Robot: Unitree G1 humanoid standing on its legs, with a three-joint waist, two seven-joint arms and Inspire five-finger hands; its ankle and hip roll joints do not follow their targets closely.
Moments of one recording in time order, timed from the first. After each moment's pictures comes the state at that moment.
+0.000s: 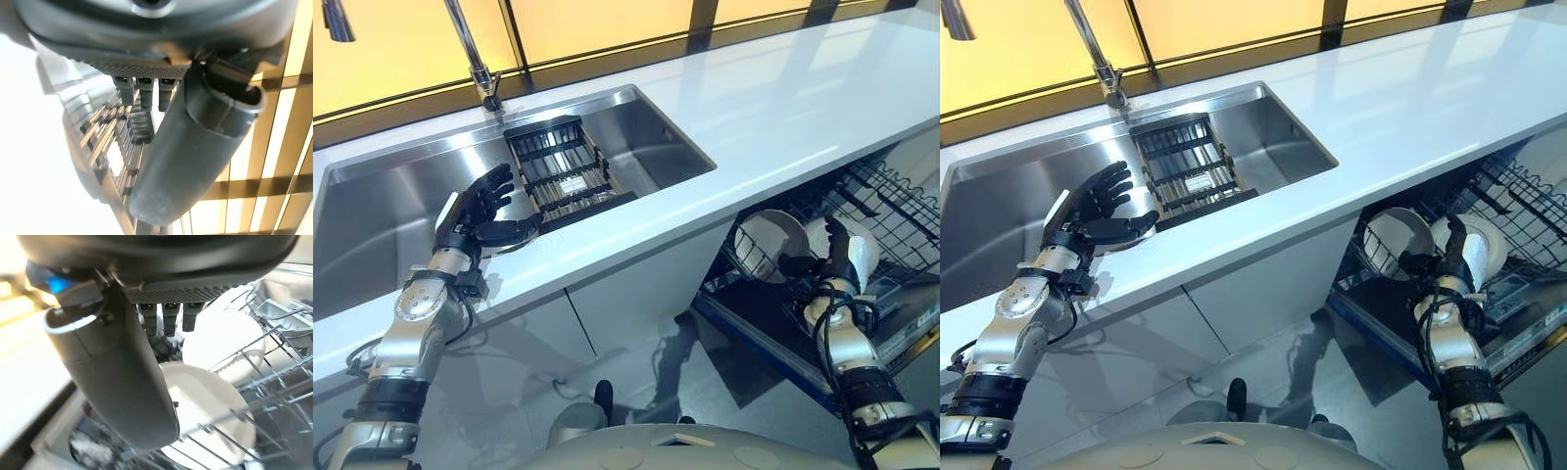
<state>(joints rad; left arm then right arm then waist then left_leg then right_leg) -0.02 0.61 0.06 0.10 -0.52 0.00 -0.07 -0.08 -0.50 0.00 0.35 0.01 0.17 -0.56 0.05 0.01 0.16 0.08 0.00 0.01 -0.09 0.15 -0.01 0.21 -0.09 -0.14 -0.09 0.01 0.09</state>
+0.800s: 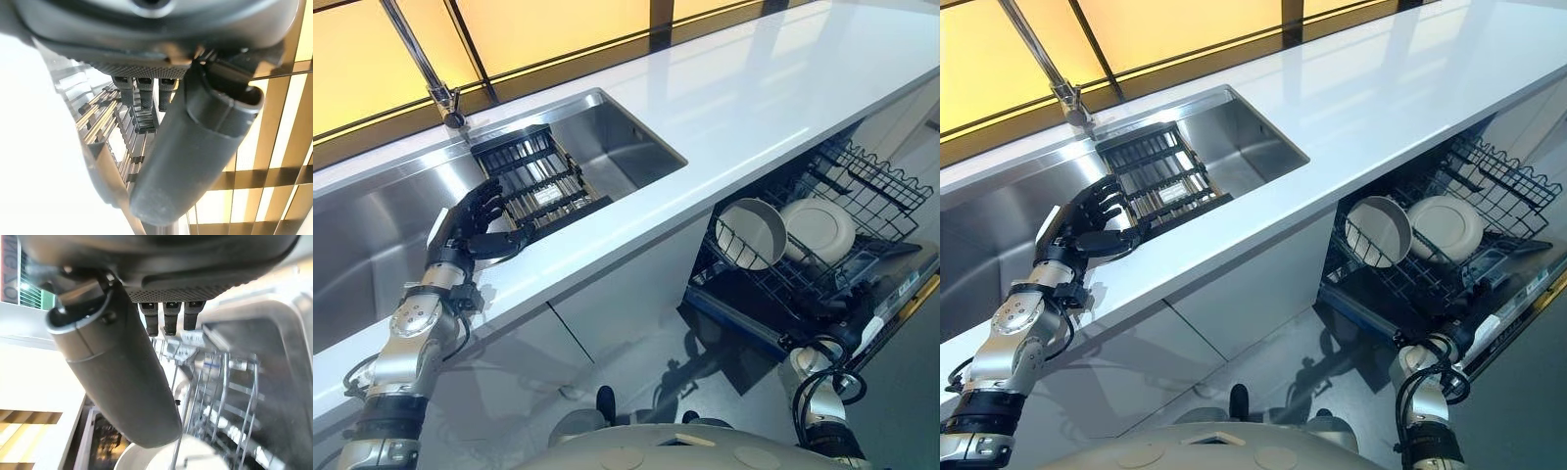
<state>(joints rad) 0.04 0.58 0.11 0.09 -0.51 0.00 -0.06 0.10 -0.25 -0.07 0.43 0.37 -0.24 -0.74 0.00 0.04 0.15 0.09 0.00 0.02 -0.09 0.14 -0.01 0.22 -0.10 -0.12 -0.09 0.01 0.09</state>
